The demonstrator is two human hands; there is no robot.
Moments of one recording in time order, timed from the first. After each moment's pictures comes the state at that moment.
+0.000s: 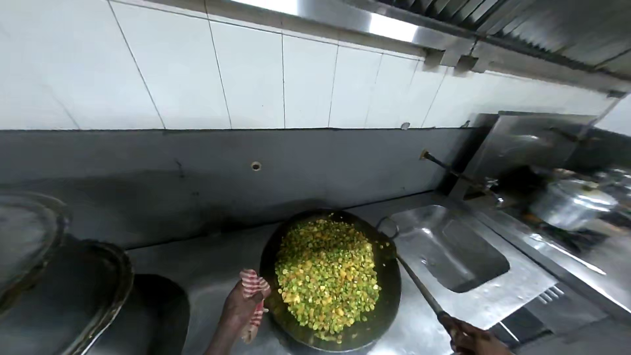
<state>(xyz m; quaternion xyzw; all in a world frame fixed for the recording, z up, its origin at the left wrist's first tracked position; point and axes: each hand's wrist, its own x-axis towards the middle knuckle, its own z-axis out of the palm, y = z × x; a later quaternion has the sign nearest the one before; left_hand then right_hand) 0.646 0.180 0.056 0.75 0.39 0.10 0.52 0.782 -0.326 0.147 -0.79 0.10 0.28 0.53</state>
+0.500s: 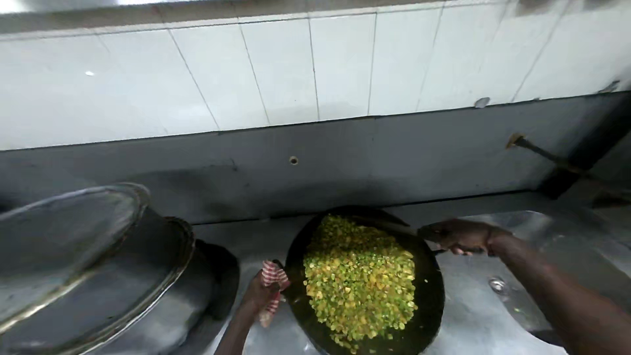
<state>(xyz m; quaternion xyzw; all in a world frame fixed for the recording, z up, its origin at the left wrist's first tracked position) 0.648 0.152 0.088 0.73 0.46 0.10 0.50 1.080 -0.182 0.204 -0.82 -0.31 0.44 0.21</state>
